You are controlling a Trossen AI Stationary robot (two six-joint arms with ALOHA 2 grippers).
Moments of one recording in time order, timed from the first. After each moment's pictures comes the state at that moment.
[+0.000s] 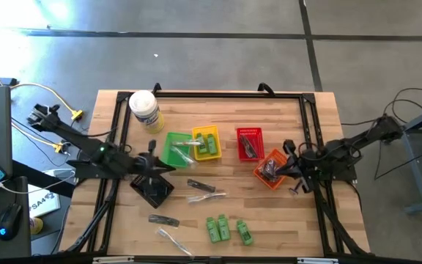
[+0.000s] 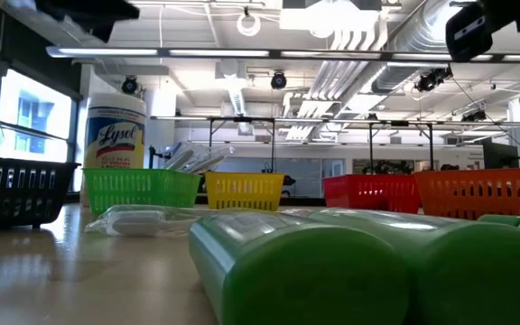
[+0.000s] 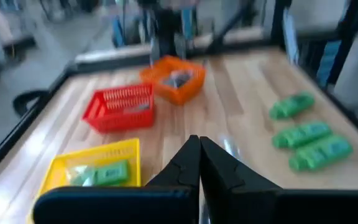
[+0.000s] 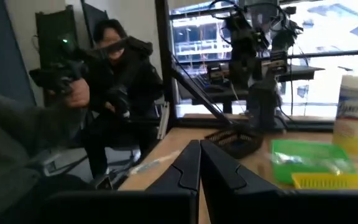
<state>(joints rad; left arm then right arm) -0.48 0.79 0.55 -0.01 -0.50 -0.03 0.42 0.40 0.21 0.26 0.11 0.08</state>
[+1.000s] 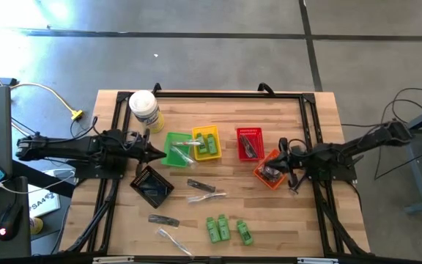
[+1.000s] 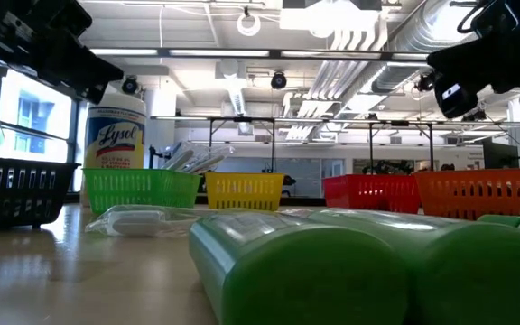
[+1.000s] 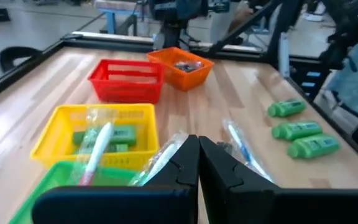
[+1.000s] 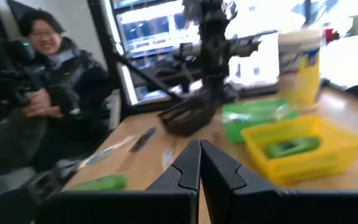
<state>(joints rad) 0.02 0.34 0.23 -0.05 0.07 -0.08 0.26 0.51 0.01 0.53 0.15 0.19</state>
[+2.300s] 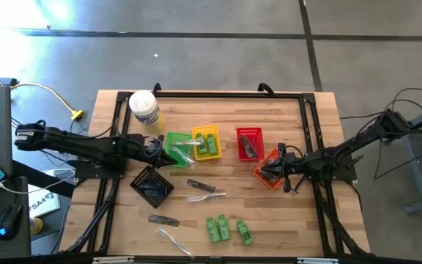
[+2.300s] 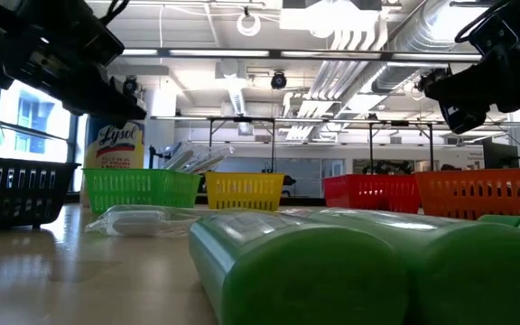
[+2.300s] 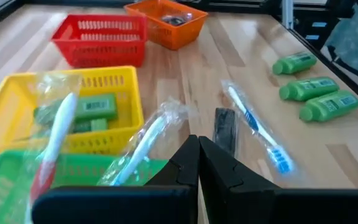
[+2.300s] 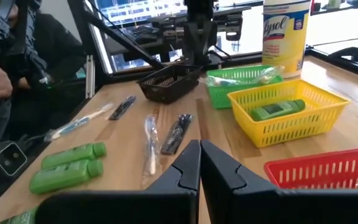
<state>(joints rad) 0.00 0.81 0.23 0.26 0.12 -0.03 0.40 0.75 0.01 0.62 0.36 0.21</state>
